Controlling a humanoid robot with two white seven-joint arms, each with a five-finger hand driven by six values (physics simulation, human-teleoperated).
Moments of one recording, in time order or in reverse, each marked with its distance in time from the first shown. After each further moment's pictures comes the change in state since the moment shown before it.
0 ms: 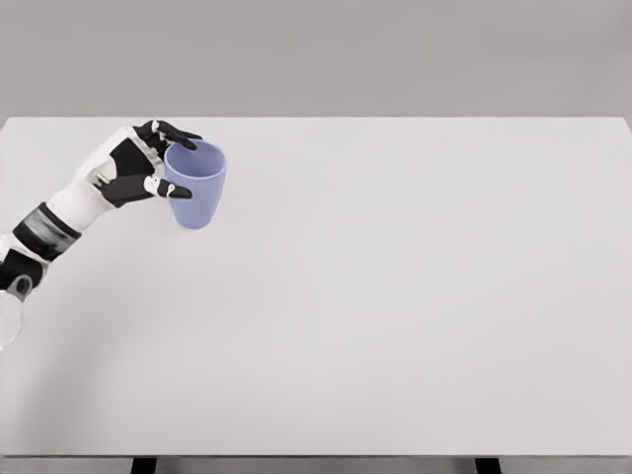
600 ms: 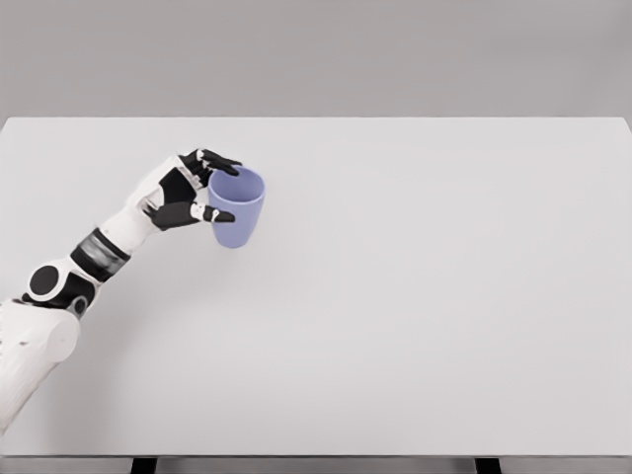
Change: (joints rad) left arm 0.029 -0.153 -0.008 0.114 -0.120 -0.100 0.000; right arm 0.000 0.000 0.000 0.000 0.000 0.000 0.000
